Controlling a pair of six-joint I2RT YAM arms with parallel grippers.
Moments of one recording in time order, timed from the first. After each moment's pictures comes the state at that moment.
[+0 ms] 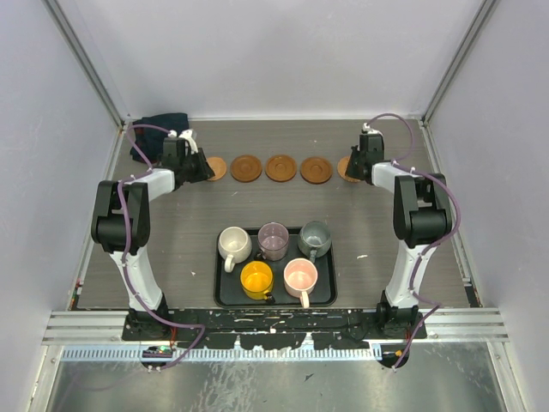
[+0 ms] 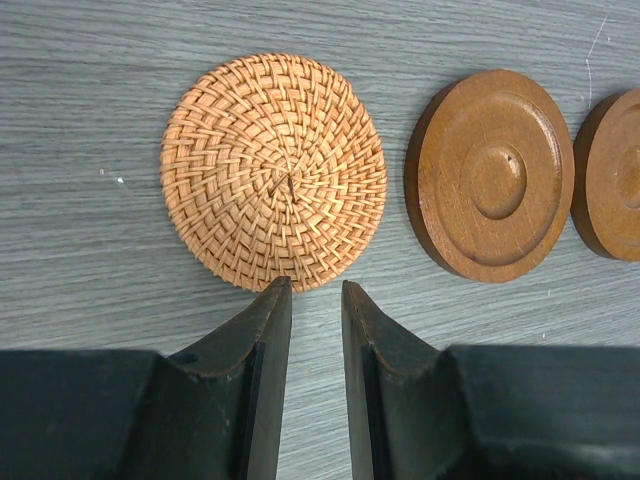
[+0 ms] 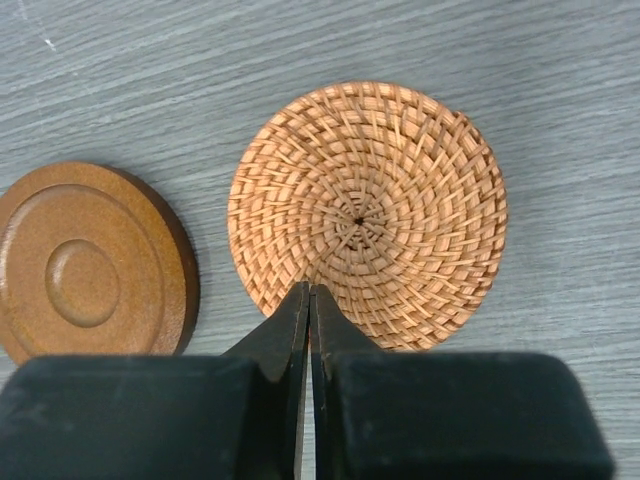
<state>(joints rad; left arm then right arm) -0.08 1.94 1.20 0.05 0.25 -0.32 0.07 1.99 1.25 -0.01 0.03 0.32</state>
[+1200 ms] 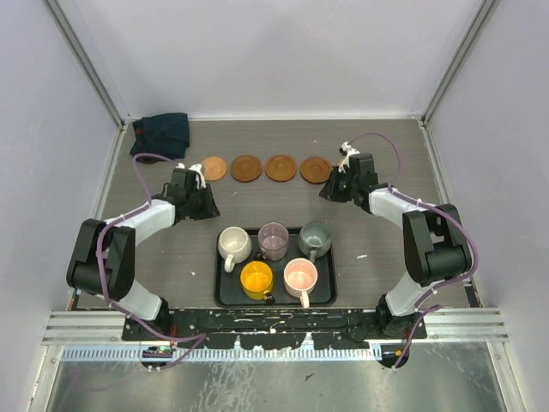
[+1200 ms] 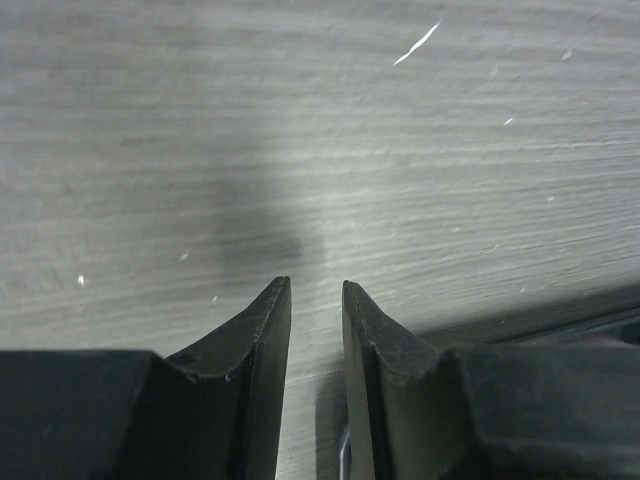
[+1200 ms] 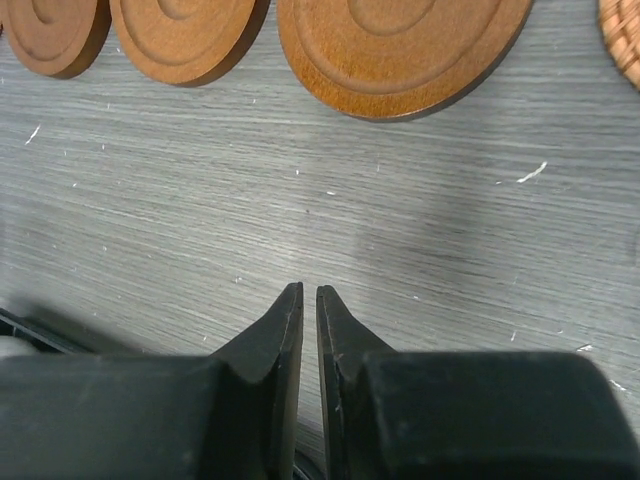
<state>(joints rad) -0.23 1.55 0.83 -0.14 0.15 -0.39 0.20 1.64 0.91 0.02 -0.28 0.35</state>
